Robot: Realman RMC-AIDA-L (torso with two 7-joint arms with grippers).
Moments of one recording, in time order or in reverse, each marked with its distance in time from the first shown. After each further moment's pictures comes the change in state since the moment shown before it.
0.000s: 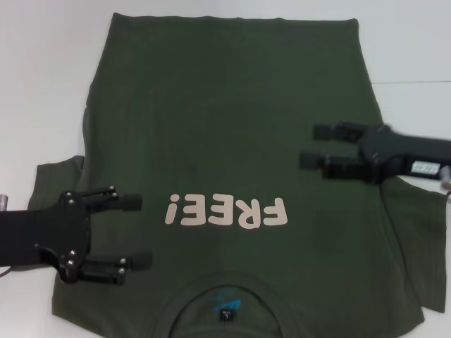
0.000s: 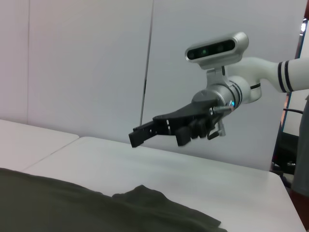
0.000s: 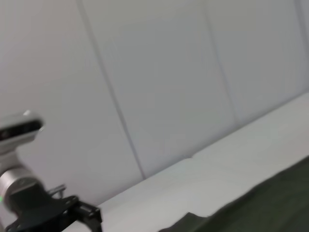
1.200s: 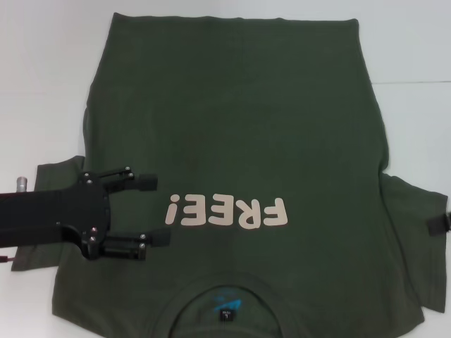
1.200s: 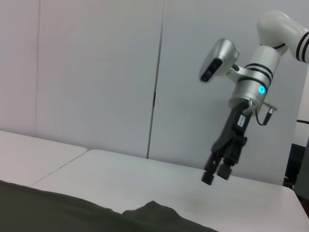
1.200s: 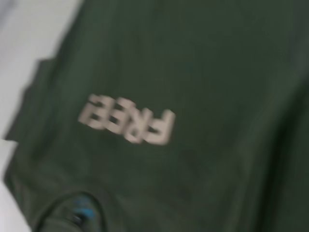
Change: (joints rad) left arm -0.045 -0.011 0.000 -0.042 -0.022 -0.060 -0.008; right arm 0.033 -0.054 0.245 -0.474 -0.759 -0.359 0.829
